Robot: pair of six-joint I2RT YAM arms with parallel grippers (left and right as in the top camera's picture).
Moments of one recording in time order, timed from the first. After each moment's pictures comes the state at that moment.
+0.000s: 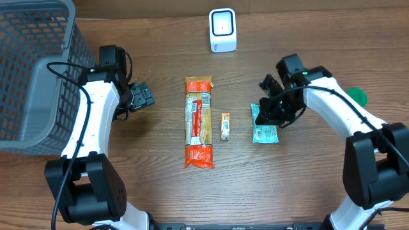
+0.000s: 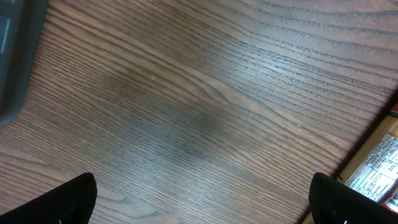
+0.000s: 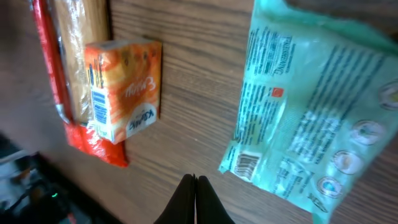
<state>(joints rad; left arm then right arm) 0.11 1.74 1.40 -1.04 -0.10 -0.36 0.28 1.87 1.30 -0.94 -0.57 0.13</state>
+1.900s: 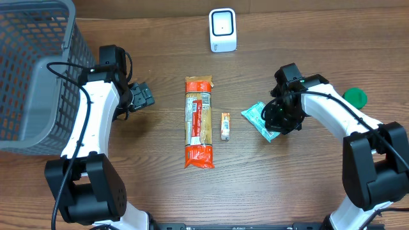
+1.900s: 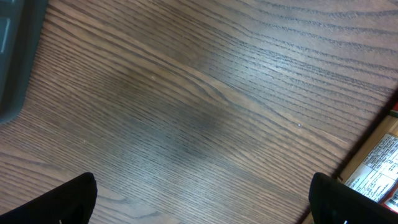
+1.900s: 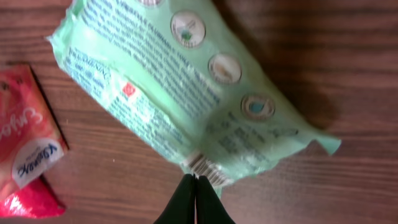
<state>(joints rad) 0.11 1.74 1.40 -1.04 -0.10 -0.36 0.30 1.87 1.23 -0.90 -0.28 0.36</state>
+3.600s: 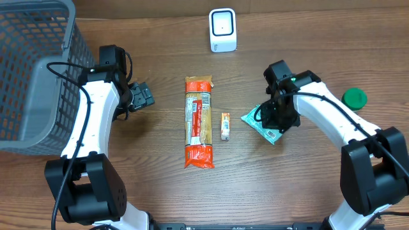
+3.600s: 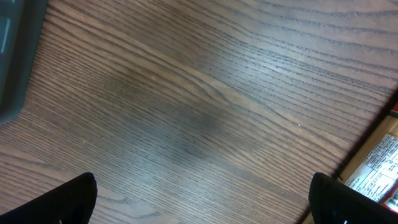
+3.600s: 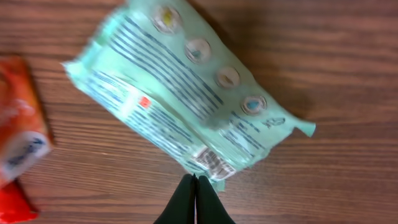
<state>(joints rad) 0.11 1.74 1.40 -1.04 -0.10 -0.36 0.38 1.85 1.30 -1.00 -0.12 0.37</state>
